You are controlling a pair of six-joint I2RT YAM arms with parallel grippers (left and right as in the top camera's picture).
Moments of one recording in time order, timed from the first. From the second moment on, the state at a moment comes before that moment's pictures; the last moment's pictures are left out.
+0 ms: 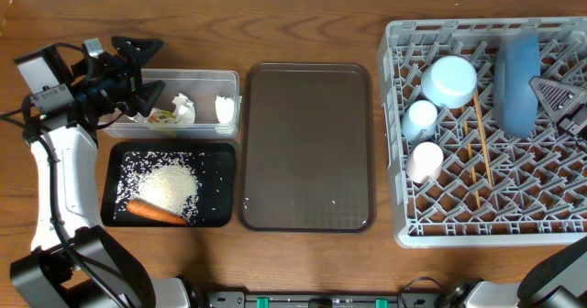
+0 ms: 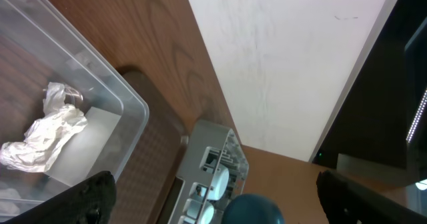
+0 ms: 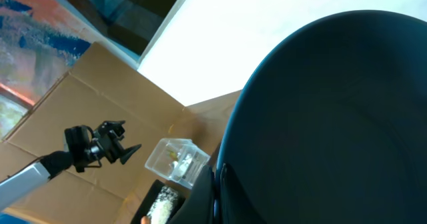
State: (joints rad) left arm 0.43 1.56 1.20 -0.37 0.96 -0.96; right arm -0.73 1.58 1.15 -0.30 -1.51 0.12
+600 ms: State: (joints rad) left arm 0.43 1.56 1.20 -0.37 0.96 -0.96; right arm -0.58 1.58 1.14 0.02 -1.43 0.36
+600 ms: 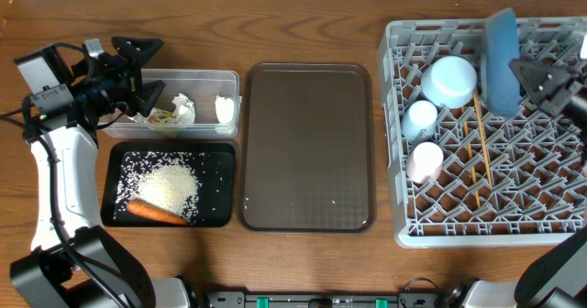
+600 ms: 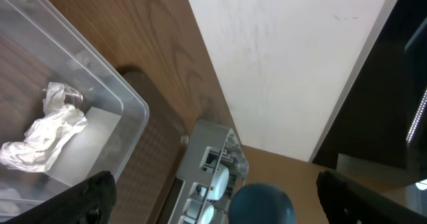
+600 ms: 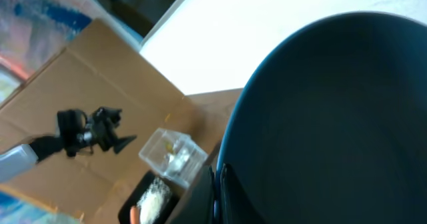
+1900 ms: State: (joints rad) left arm 0.43 1.56 1.20 -0.37 0.96 -0.96; right arm -0.64 1.58 0.96 0.54 -0.99 1.27
